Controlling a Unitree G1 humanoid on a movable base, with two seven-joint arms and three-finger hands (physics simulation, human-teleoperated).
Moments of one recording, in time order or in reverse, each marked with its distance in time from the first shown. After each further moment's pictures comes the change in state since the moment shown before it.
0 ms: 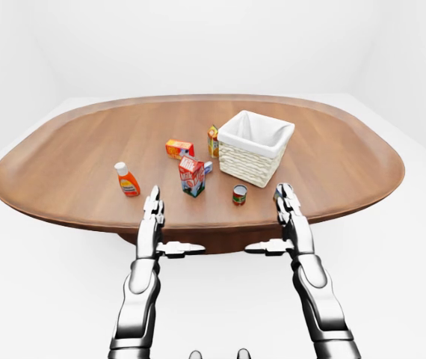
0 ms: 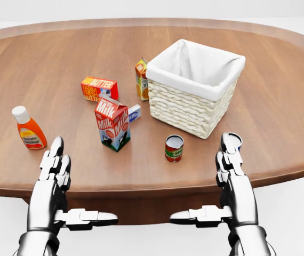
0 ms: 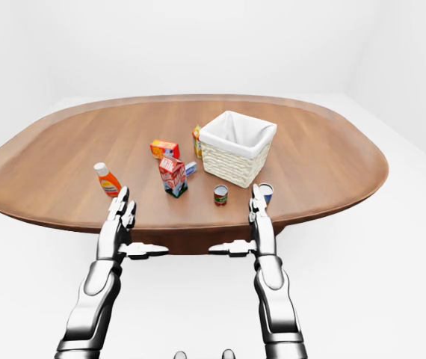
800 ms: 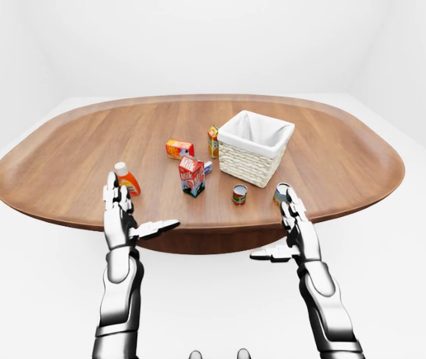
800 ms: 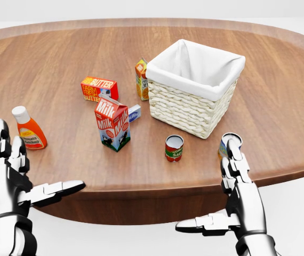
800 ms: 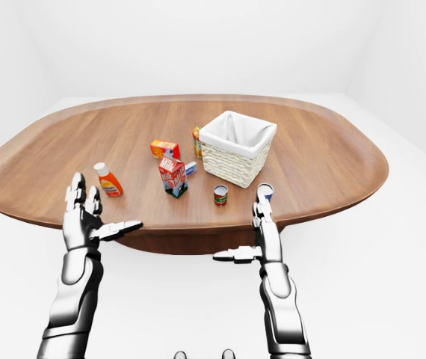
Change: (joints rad) left arm -0.086 0.043 0.131 0.010 -0.128 -0.086 0.140; right arm 0.061 -0.008 -0.025 -0.052 0.016 0.000 0.043
